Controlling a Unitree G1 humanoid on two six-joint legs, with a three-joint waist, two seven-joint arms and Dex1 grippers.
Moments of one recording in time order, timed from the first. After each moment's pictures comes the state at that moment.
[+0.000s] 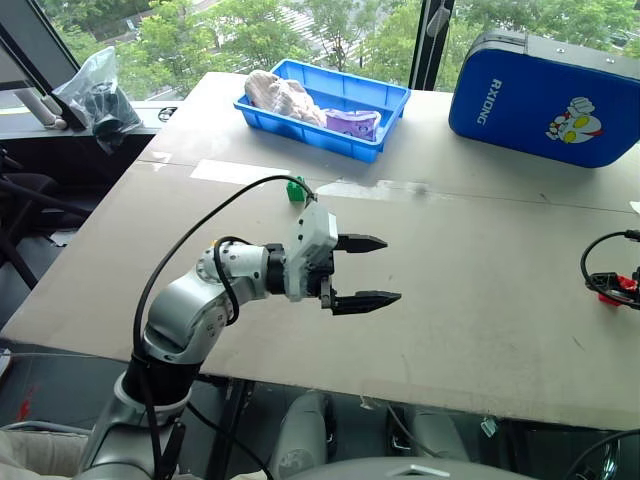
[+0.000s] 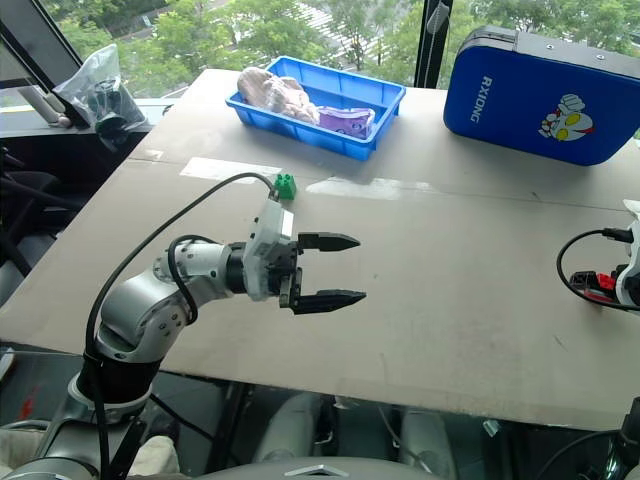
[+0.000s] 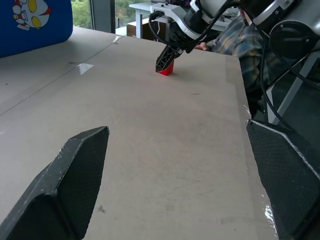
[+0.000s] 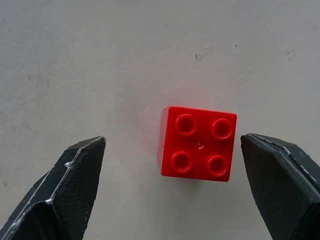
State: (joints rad) left arm -0.43 0.58 -0.16 -0.42 -0.63 0.61 -0.99; right arm -0.42 -0.85 -0.47 0.06 0.31 1.57 0.30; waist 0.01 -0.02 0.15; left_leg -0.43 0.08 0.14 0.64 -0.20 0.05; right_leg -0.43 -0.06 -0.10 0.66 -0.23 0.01
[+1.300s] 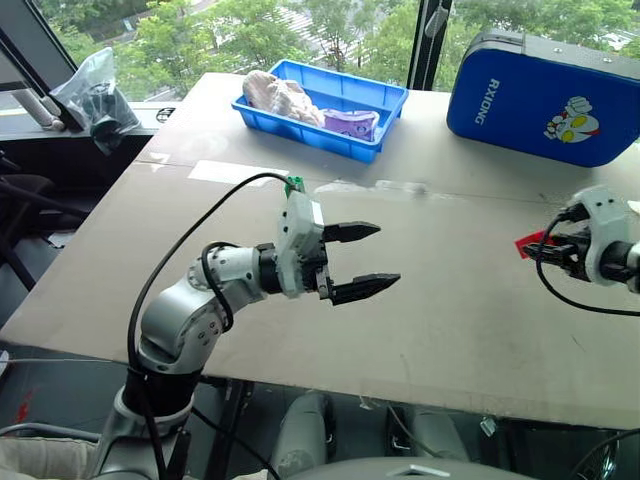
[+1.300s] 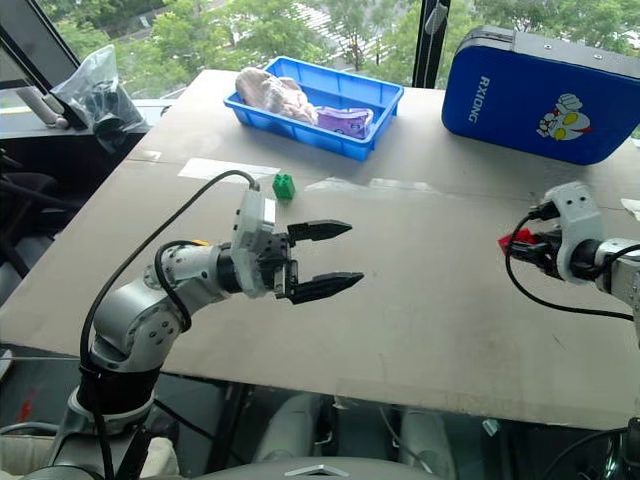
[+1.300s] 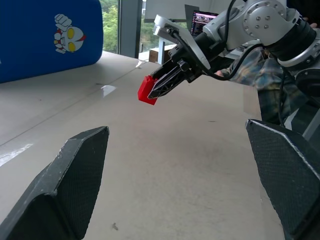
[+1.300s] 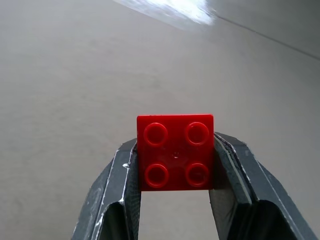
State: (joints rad) left arm -0.32 0.54 -0.03 -0.49 -0.70 0.62 -0.87; right arm -0.35 -0.88 -0.21 -0.30 0.47 1.08 0.70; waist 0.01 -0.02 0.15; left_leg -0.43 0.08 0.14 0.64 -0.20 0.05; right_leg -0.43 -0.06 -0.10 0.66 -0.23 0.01
